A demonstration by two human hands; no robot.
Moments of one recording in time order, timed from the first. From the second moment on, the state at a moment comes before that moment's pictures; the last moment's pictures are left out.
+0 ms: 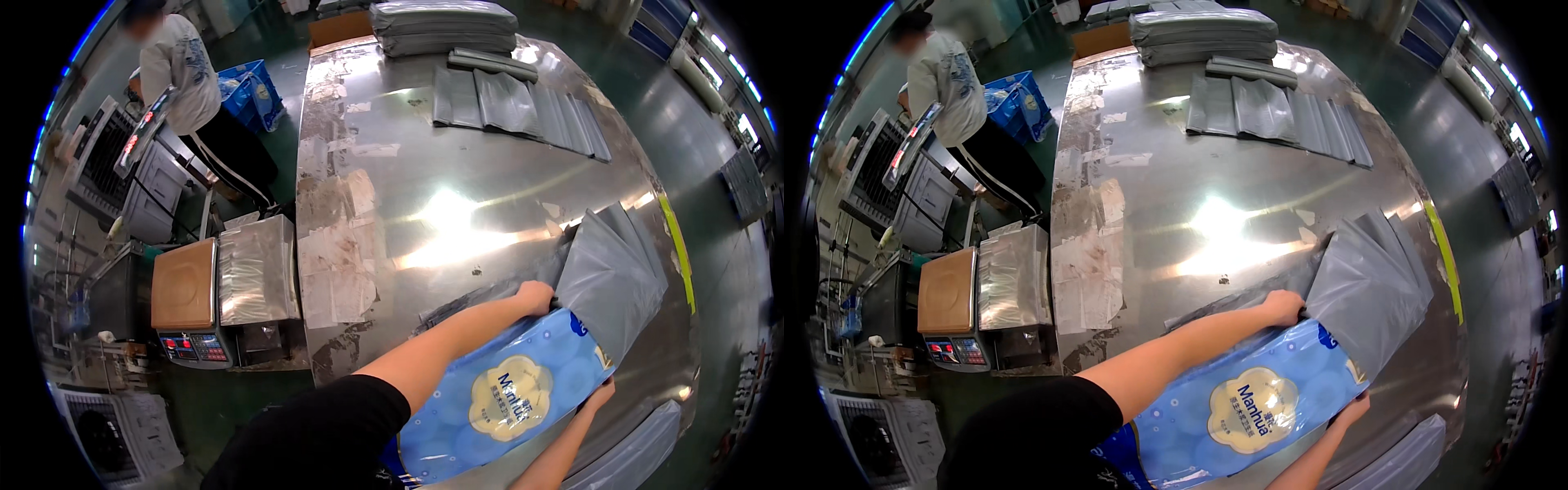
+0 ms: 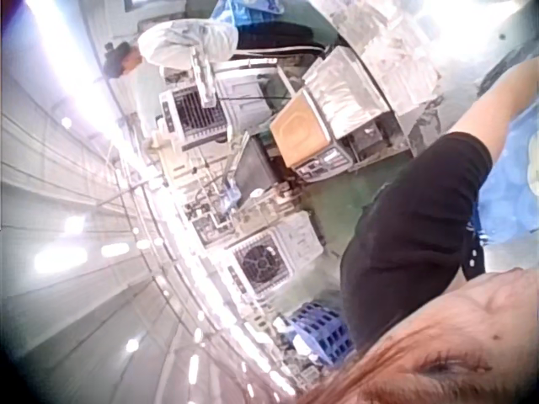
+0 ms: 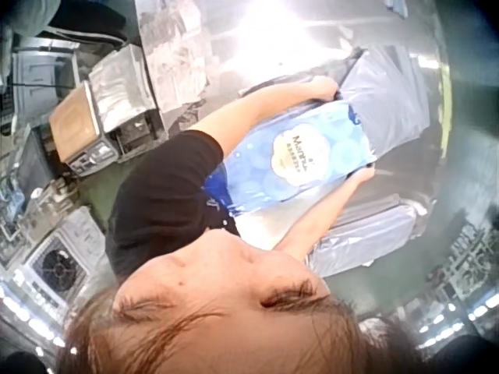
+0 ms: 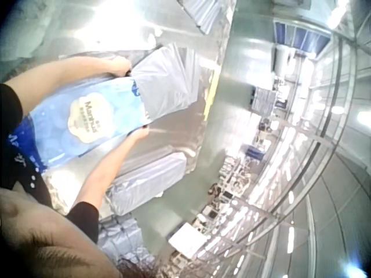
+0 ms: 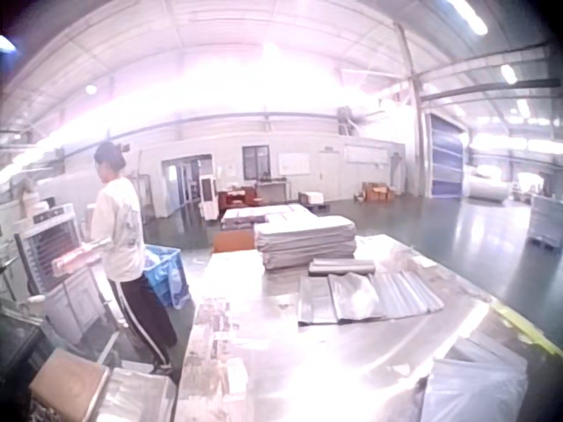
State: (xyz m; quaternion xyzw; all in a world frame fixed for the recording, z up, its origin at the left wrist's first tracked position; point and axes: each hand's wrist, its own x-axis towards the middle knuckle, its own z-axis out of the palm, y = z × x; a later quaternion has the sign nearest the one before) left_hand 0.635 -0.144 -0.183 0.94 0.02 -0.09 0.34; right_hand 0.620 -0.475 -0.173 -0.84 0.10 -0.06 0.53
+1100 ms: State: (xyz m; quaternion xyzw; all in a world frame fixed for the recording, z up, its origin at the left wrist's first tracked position) left_hand 0.130 -0.040 -0.194 0.85 -0.05 -0.10 0.51; right_hand 0.218 -0.151 -0.020 -0.82 -0.48 0.02 0.32
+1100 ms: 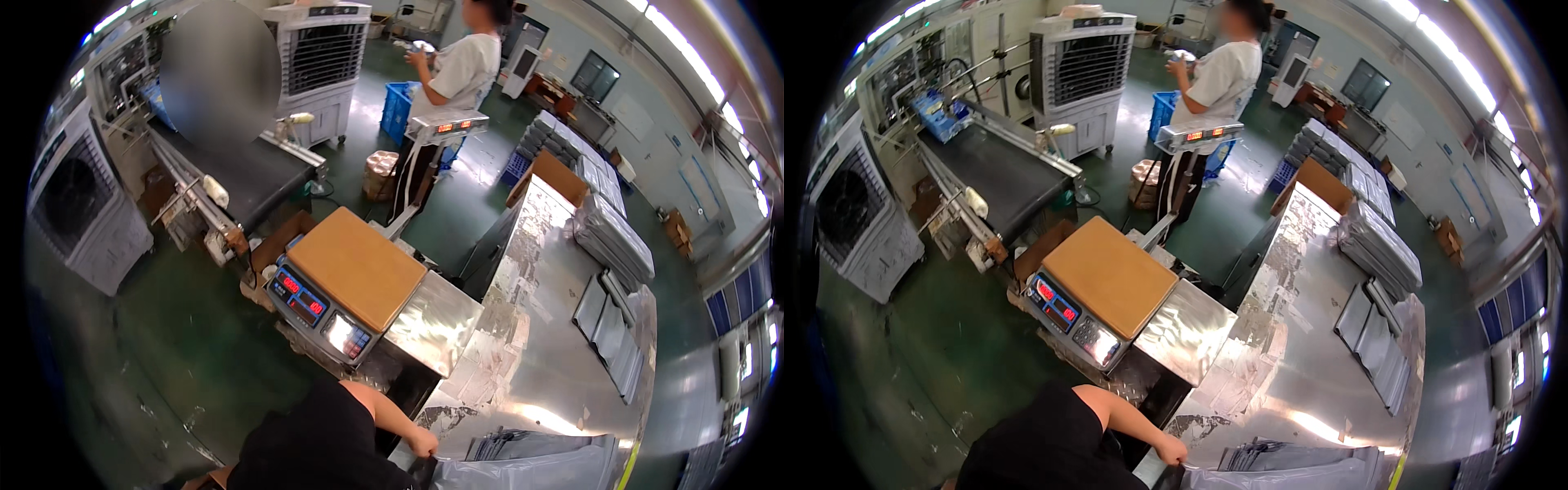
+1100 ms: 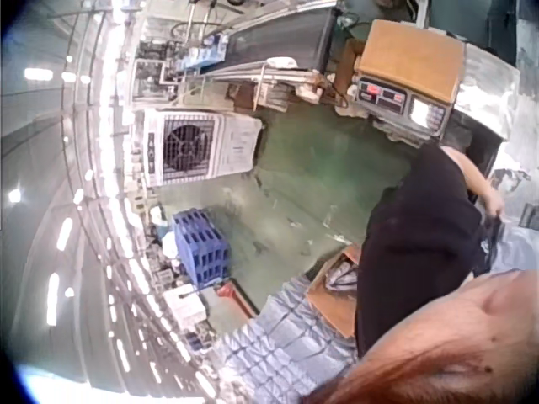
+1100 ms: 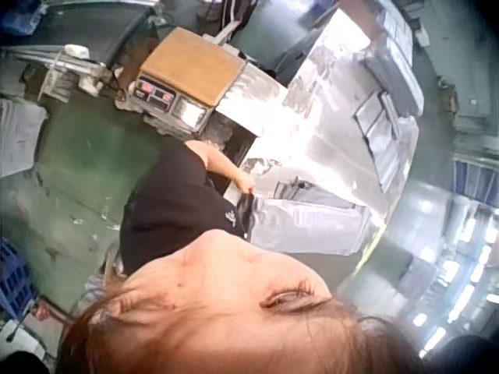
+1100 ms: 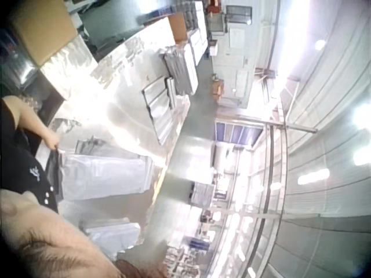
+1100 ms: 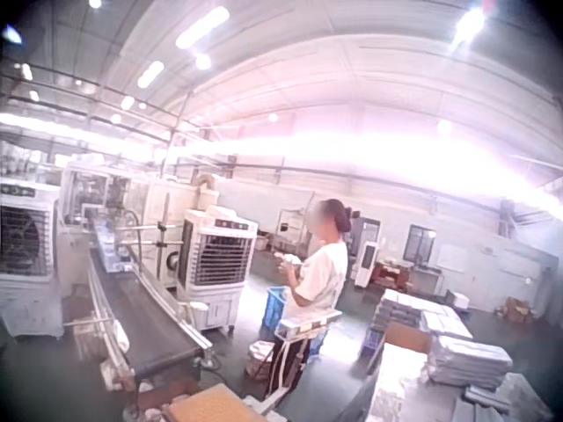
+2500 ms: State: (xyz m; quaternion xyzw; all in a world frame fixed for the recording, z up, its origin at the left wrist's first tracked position) left_hand 0.094 -0.020 -0.183 0.54 0.13 -0.21 0.81; right_hand 0.114 -0.165 -0.051 -0.78 -0.54 0.02 0.32
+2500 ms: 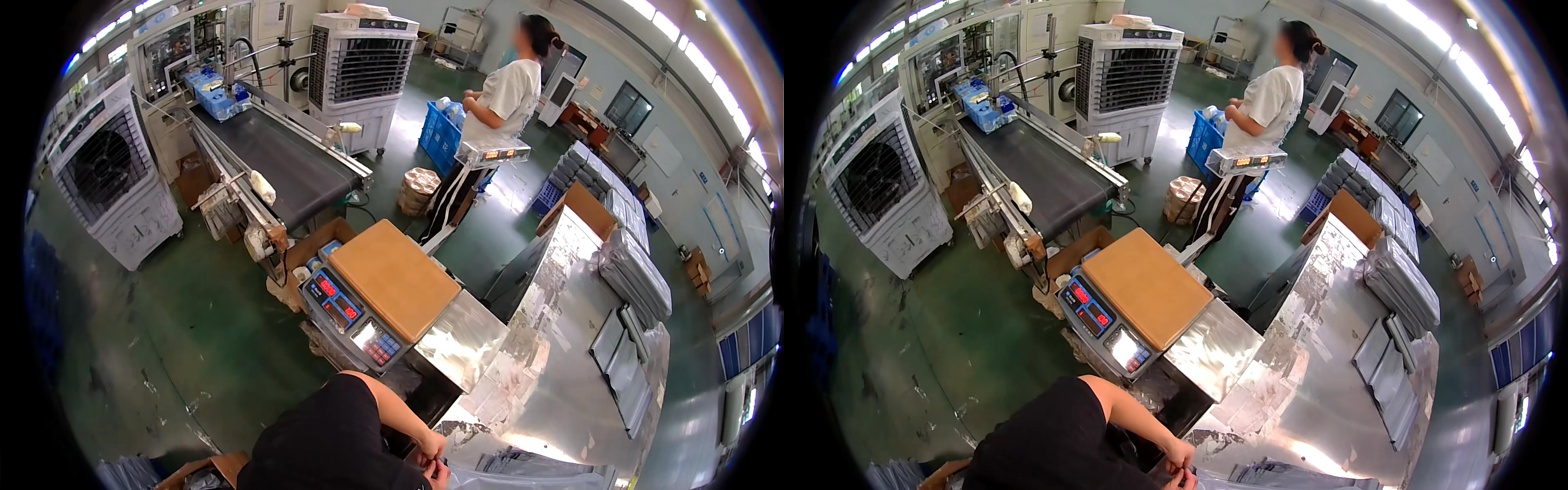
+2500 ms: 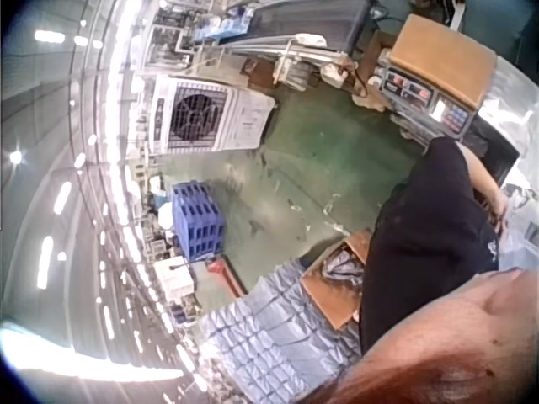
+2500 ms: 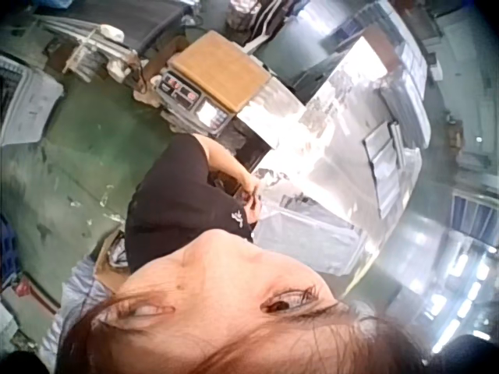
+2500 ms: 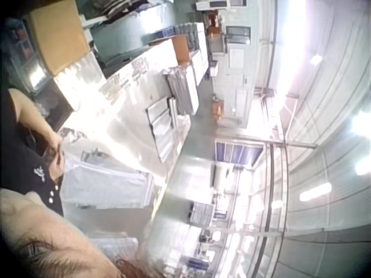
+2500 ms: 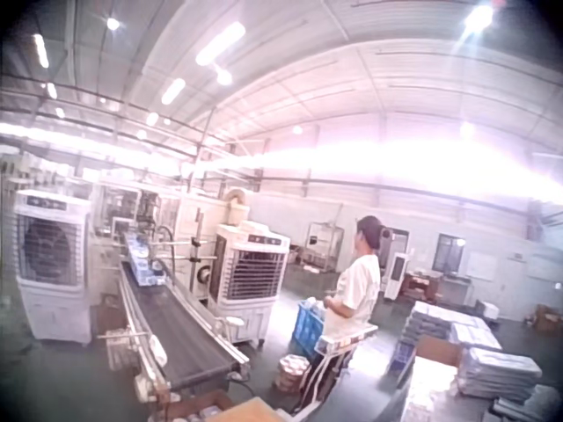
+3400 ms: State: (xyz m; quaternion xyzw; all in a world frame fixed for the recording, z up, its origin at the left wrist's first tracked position) left_hand 0.085 0.056 -0.123 0.86 0.06 -0.05 0.50; right_hand -0.206 -0.687 -0.049 -0.82 0.41 0.33 -0.22
